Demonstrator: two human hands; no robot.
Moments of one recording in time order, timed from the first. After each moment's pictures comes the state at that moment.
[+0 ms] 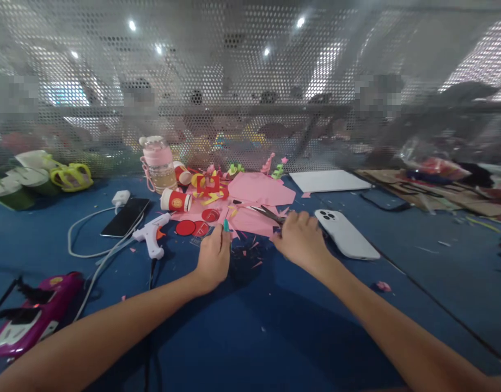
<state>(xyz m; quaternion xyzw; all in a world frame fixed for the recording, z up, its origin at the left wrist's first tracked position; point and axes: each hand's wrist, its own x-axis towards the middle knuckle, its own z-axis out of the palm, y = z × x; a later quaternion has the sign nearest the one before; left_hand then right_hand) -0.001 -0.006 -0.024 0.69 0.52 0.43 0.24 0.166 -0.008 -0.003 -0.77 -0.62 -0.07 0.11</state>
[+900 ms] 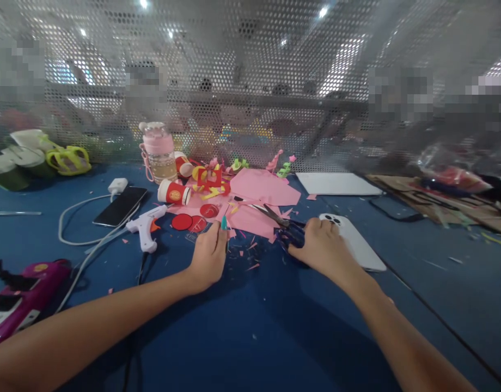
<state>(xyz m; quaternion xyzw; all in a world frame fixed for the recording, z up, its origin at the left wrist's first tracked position) 0.000 -0.008 -0.027 0.68 0.51 0.45 0.28 0.213 -0.006 -0.011 -0.77 -0.63 -0.05 0.04</state>
